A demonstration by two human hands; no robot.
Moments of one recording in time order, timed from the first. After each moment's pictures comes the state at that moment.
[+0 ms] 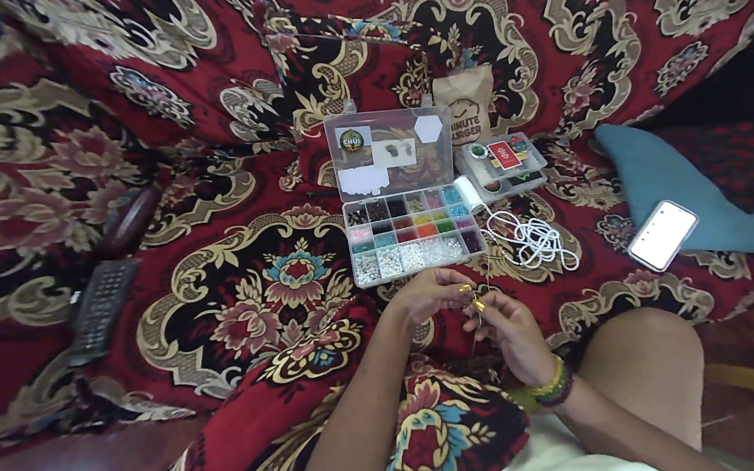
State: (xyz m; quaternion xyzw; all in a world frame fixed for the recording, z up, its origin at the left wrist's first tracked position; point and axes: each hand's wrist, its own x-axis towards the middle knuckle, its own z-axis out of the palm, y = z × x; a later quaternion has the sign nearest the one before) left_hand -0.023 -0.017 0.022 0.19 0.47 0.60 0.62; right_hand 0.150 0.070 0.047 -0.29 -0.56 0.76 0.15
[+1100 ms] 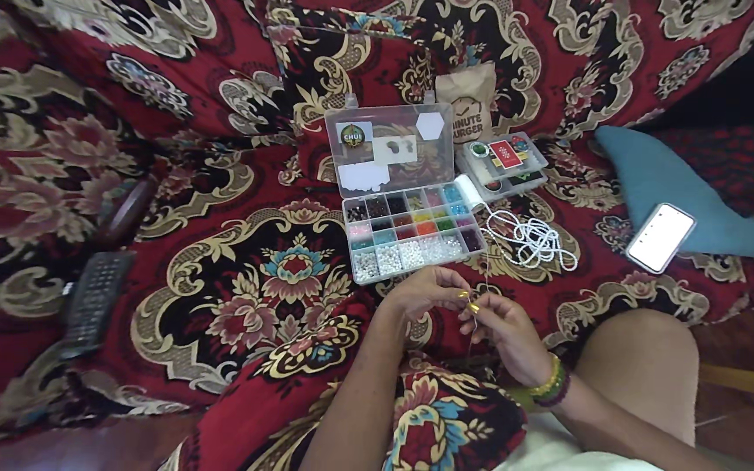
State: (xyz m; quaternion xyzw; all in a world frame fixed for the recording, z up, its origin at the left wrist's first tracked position) left_hand -0.031 -0.021 0.017 0.28 0.48 0.56 0.62; right_hand 0.149 0.069 0.048 -0.29 -0.57 0.76 0.11
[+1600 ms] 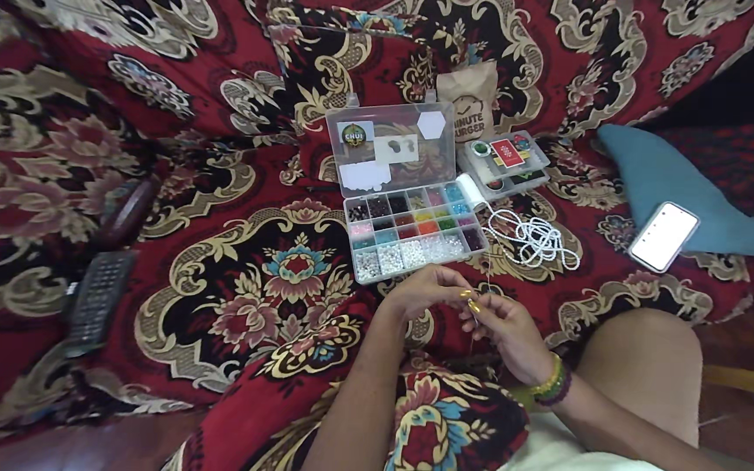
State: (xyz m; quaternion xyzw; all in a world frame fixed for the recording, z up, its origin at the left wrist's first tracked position) left_hand -0.032 -0.023 0.018 0.34 0.47 0.57 0.59; right_hand 0.148 0.068 0.047 -0.30 -0.57 0.75 0.12
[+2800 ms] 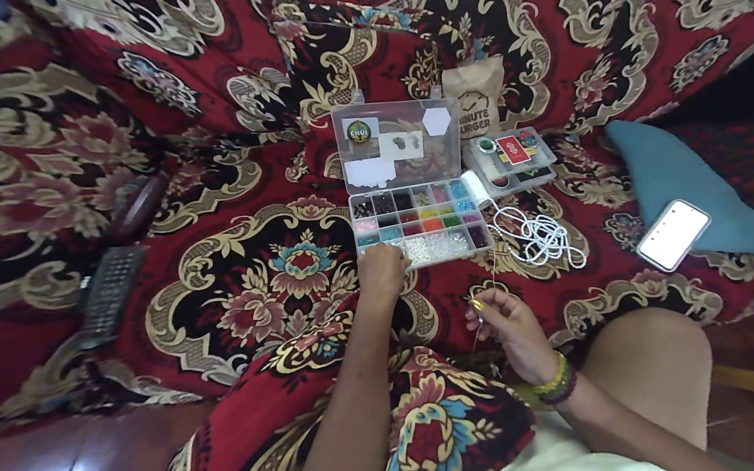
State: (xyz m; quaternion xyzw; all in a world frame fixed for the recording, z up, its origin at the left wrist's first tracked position) left_hand -0.063 -0.041 0.050 0.27 0.91 0.13 0.27; right_hand 0.148 0.067 0.045 -0.30 -0.58 0.75 0.10
